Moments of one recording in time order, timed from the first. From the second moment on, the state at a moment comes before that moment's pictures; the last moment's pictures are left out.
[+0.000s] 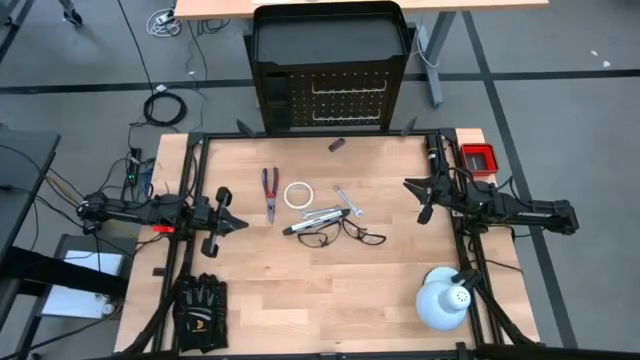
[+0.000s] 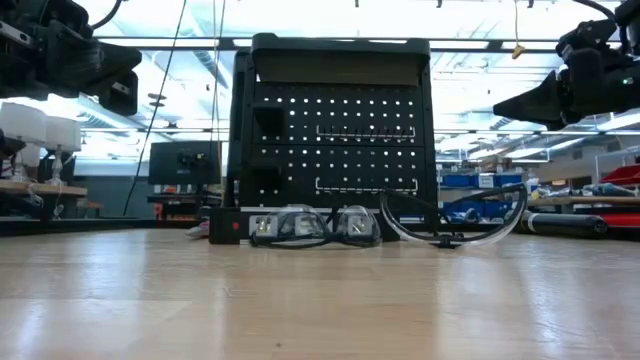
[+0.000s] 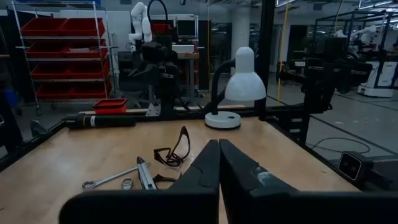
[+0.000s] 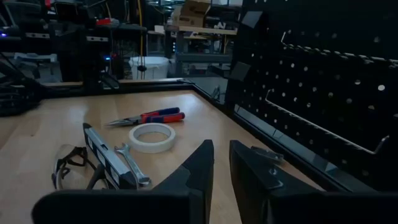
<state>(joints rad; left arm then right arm) -0.18 0.00 0.01 0.08 -0.03 -0.01 -0.08 0.01 0.07 -0.11 0.36 -0.05</state>
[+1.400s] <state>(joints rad) -0.18 0.00 0.01 0.21 -0.23 -0.11 -0.08 0.06 0.07 0.14 0.32 -0.08</state>
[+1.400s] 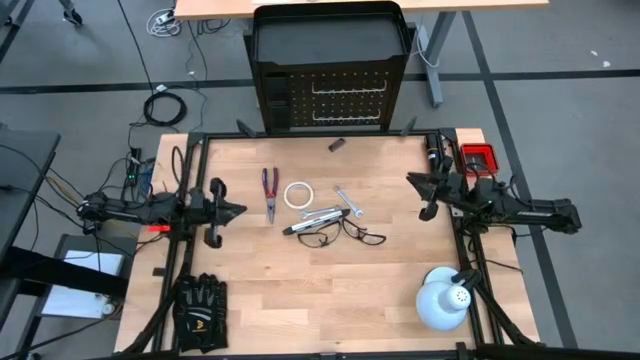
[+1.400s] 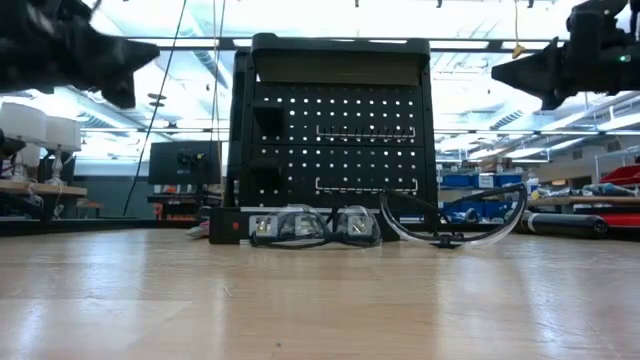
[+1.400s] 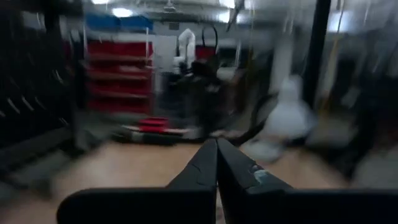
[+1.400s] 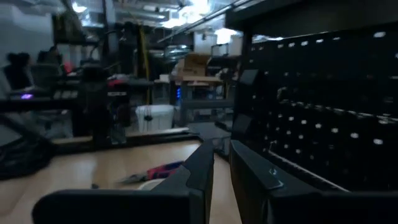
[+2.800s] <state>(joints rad) -0.18 0.52 0.21 0.37 -0.47 -0.24 0.06 0.95 0.56 -0.34 0.04 0.16</state>
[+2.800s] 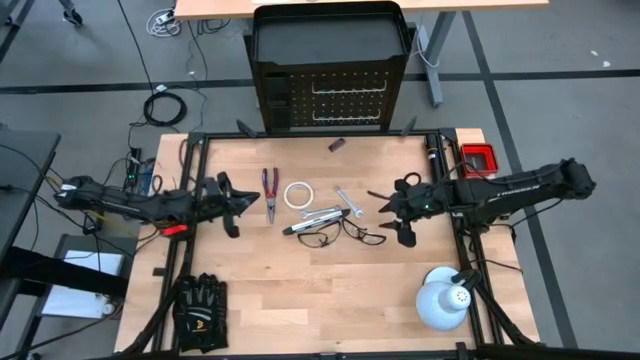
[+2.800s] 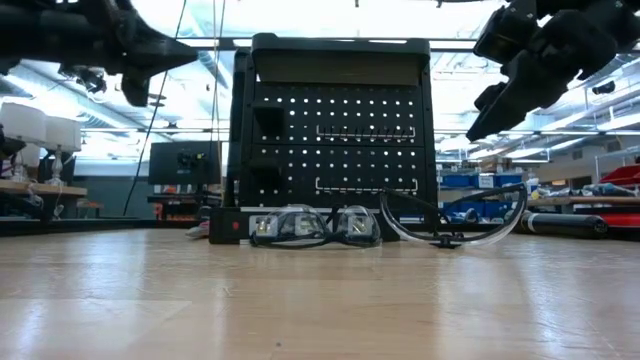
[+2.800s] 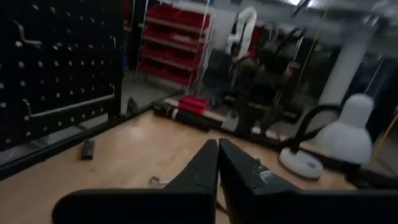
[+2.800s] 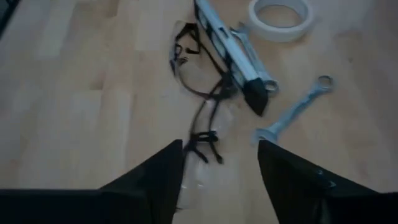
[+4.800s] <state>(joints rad) -0.12 0.97 0.35 0.38 -0.49 -0.38 0.10 1.19 0.95 -0.52 0.48 -0.08</state>
